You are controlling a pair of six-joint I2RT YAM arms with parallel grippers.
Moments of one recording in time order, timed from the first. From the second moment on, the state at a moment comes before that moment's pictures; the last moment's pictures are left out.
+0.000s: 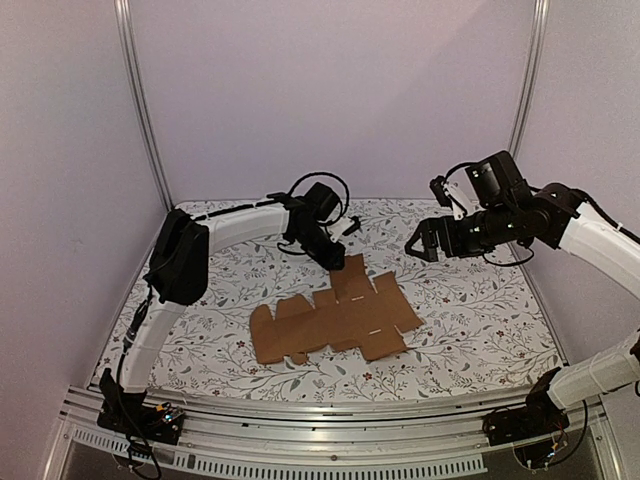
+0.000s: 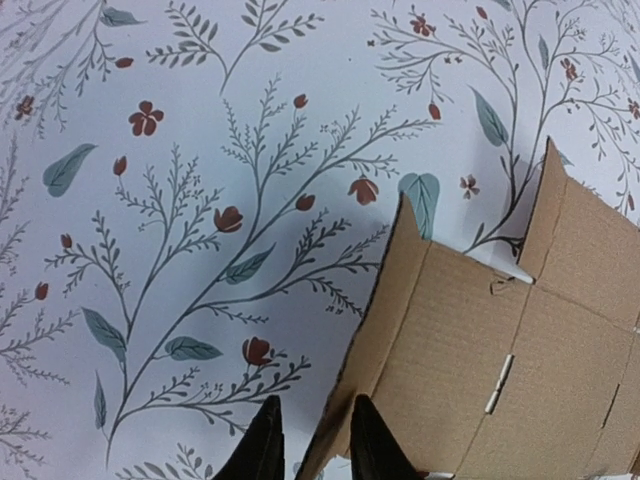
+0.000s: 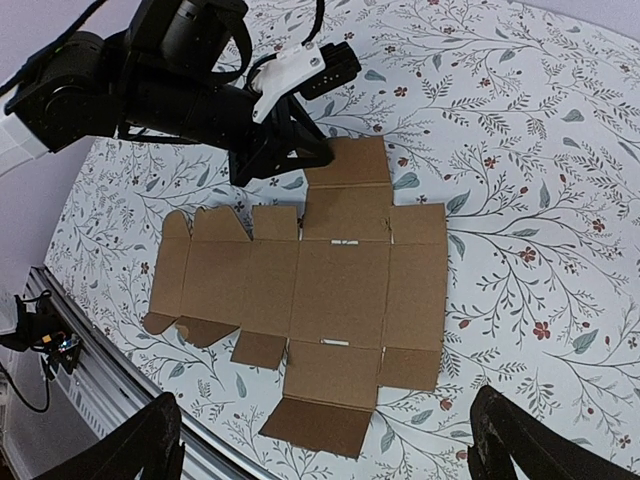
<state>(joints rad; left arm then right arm) -0.71 2.48 2.16 -0.73 0.17 0.10 0.65 1.27 1.27 -0.79 -0.12 0.33</state>
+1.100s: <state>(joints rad) -0.68 2.01 1.34 -0.22 0.22 -0.04 0.49 1.60 1.30 -0.73 -0.29 0.23</state>
